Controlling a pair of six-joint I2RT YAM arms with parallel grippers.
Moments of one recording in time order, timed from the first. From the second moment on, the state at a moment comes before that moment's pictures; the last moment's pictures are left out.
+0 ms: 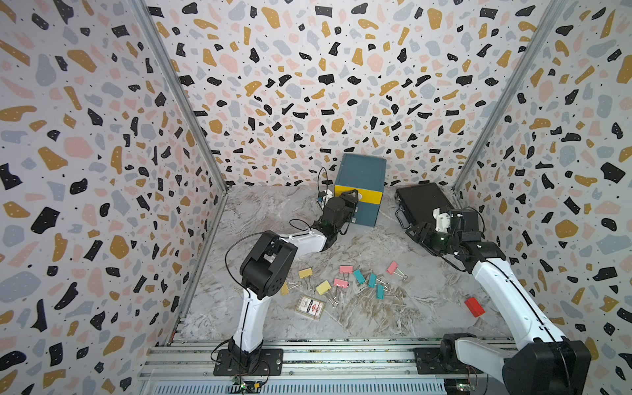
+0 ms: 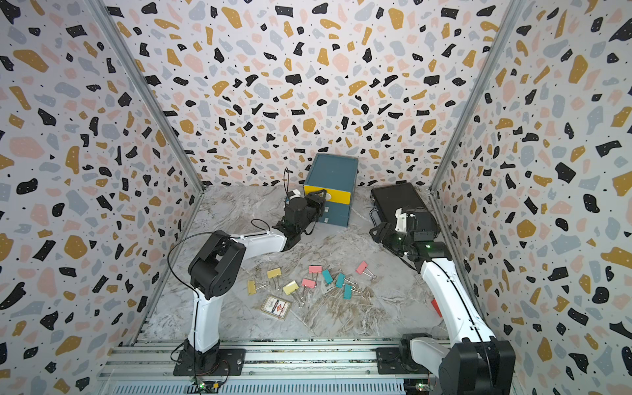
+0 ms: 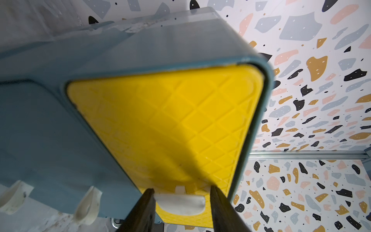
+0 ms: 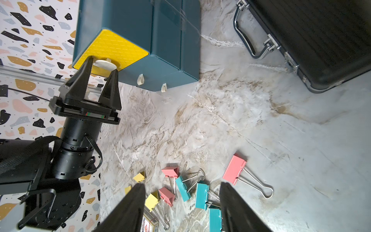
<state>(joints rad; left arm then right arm) -0.63 2.10 1.39 0.63 -0.11 -1.49 0.08 1.14 0.97 -0.57 -0.44 0.62</state>
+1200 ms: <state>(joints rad) -0.73 1.90 1.08 0.75 -0.27 -1.51 0.08 1.12 0.91 -0.58 -0.38 0.62</state>
